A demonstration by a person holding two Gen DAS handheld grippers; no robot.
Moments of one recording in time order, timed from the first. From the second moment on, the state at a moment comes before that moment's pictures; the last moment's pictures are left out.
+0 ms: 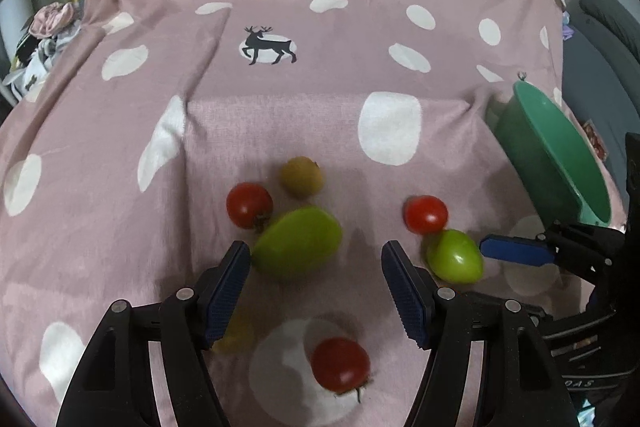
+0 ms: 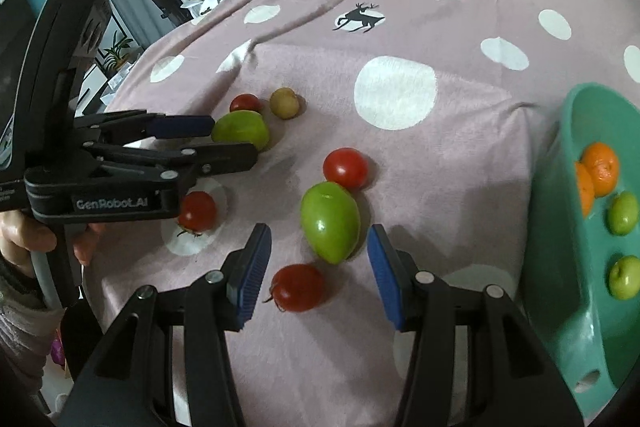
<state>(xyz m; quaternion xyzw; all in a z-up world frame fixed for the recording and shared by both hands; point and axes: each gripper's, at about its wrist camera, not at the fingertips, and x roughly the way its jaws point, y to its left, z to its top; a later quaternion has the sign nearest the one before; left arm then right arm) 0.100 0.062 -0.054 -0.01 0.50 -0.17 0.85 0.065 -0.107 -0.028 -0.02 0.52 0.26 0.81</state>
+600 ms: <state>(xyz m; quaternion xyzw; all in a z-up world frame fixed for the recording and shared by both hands) 0.114 0.046 -0.073 0.05 0.51 -0.16 0.84 0.077 -0.103 -0.042 -0.02 0.54 0.26 0.80</state>
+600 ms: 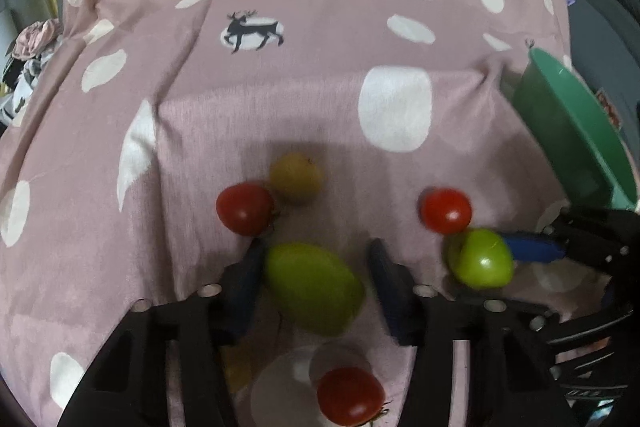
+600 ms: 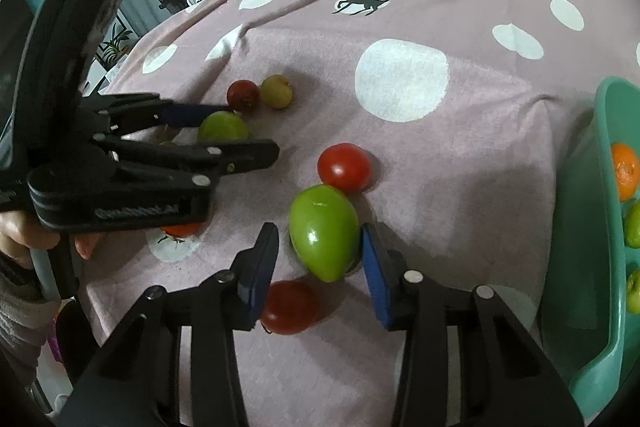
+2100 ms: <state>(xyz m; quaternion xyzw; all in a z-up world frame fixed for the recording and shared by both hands) 0.069 0.059 -0.065 -0.02 0.50 -0.17 0.85 0.049 -0.122 -0.024 0.03 0.51 0.28 0.82</state>
